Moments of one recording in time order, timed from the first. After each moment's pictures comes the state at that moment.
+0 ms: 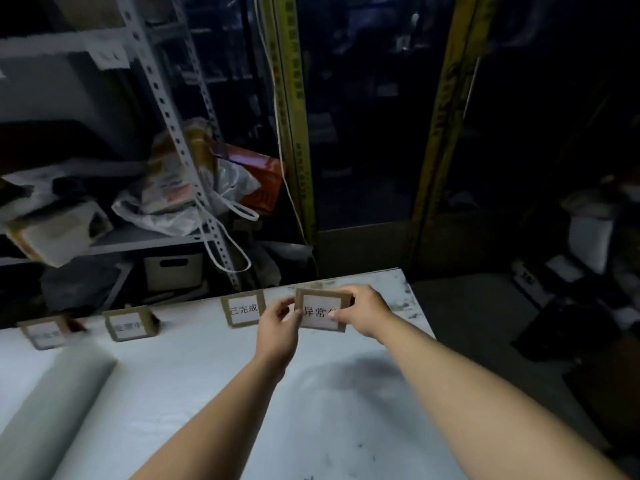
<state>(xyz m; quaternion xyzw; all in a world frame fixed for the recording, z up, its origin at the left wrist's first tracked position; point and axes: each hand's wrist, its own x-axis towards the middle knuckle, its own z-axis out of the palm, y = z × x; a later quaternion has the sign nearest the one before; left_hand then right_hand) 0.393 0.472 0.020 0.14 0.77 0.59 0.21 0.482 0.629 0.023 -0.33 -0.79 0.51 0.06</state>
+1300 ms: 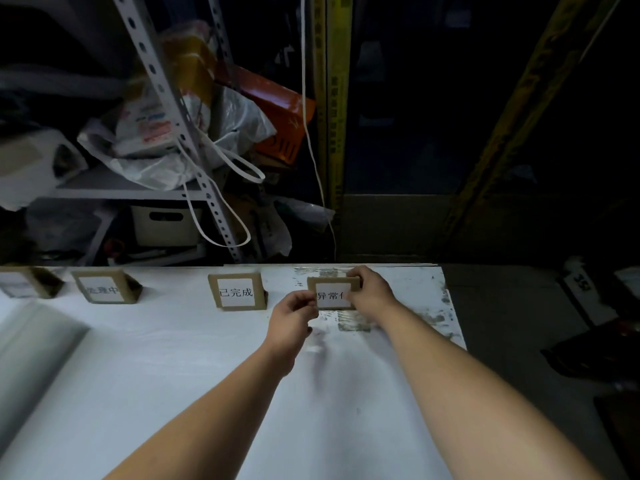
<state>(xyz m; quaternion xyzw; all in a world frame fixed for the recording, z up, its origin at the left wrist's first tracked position) 0.338 0.541 -0.050 -0.01 0.71 0.62 0.33 0.376 0.716 -0.086 -0.37 -0.79 0.49 -0.01</state>
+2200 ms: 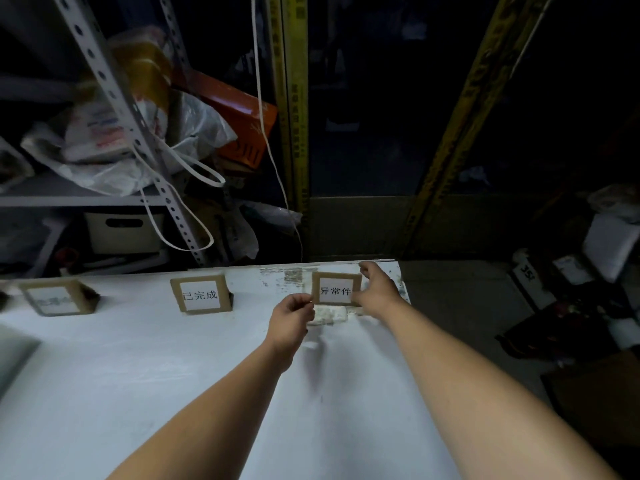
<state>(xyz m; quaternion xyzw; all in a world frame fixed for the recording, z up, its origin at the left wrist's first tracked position) 0.374 0.581 -0.046 0.03 0.71 0.60 0.37 0.438 0.764 -0.066 -0.41 -0.77 0.48 0.01</state>
